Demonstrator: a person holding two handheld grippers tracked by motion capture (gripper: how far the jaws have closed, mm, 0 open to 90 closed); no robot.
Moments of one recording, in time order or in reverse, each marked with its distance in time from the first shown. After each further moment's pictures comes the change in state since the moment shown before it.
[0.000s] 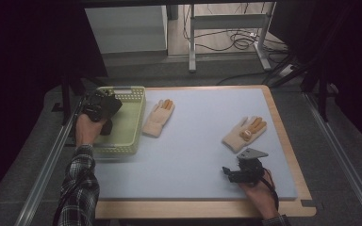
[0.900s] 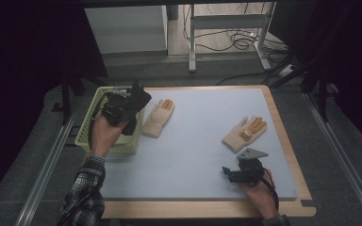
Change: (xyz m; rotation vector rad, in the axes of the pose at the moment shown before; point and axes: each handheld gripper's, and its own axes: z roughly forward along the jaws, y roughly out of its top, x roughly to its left) left arm -0.090 -0.008 -0.076 -0.266 -0.113 0.203; right arm 0.000 0.000 0.000 0.001 0.000 -0.001
